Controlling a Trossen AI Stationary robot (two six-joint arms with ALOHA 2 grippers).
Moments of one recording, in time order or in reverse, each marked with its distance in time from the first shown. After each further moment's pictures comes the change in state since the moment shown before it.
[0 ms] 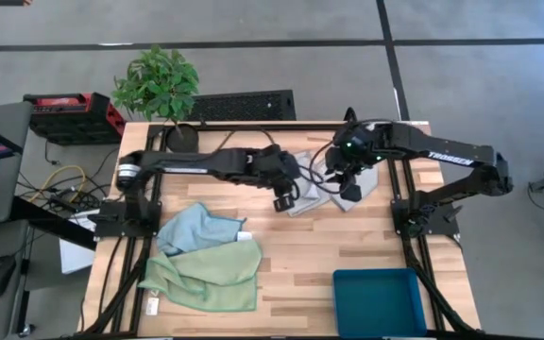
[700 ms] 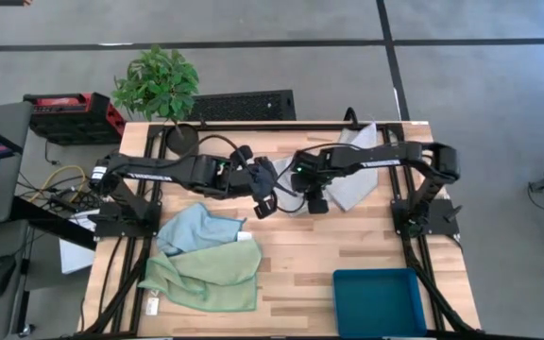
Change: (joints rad) left arm -0.148 -0.179 0.000 -0.218 -0.253 -0.249; right arm 0.020 0.447 -0.127 0.338 0.038 -0.125
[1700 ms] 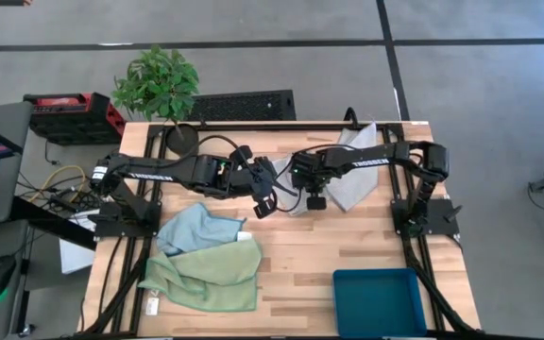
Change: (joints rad) left arm 0.001 0.003 0.000 -0.014 0.000 -0.005; right arm -0.027 0.081 0.001 -0.029 0.172 0.081
